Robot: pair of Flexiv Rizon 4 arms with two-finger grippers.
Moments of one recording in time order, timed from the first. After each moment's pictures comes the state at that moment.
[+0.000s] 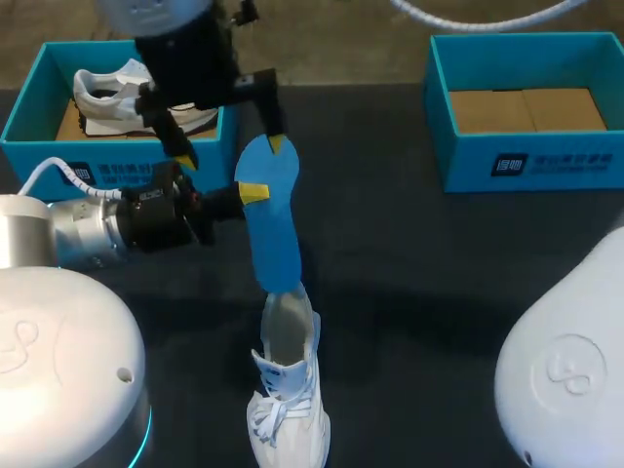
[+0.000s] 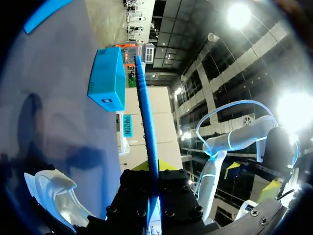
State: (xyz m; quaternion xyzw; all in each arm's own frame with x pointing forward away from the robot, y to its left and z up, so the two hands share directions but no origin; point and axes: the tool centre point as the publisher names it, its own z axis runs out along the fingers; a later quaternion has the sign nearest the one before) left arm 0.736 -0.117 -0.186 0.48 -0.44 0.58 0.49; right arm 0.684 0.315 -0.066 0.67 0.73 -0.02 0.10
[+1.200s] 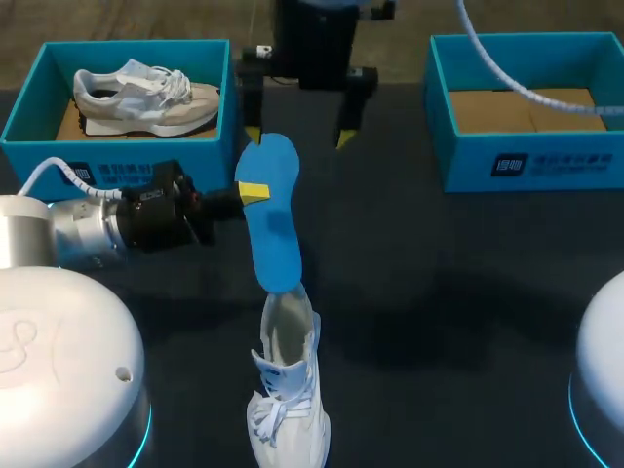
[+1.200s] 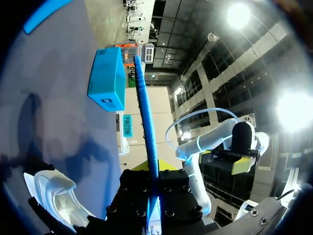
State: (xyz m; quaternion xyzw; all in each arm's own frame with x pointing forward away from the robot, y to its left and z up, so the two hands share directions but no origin) left arm 0.736 -0.117 -0.186 0.48 -0.44 0.58 0.49; right arm 0.704 0.244 -0.065 0.68 0.73 0.09 -0.03
